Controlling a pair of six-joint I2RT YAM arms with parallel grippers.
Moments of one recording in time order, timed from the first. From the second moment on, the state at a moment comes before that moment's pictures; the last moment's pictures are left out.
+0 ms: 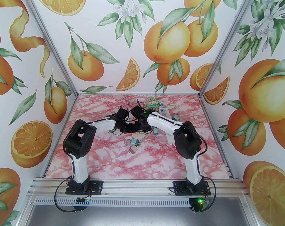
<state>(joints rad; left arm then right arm) -0.51 1.96 1.19 -0.35 0.42 -0.44 0.71 2.07 1.66 -0.92 0.07 0.69</state>
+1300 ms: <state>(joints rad) -0.49 1.85 1.29 -0.61 0.30 -0.47 0.63 1.76 1.79 -0.95 0.05 0.58</state>
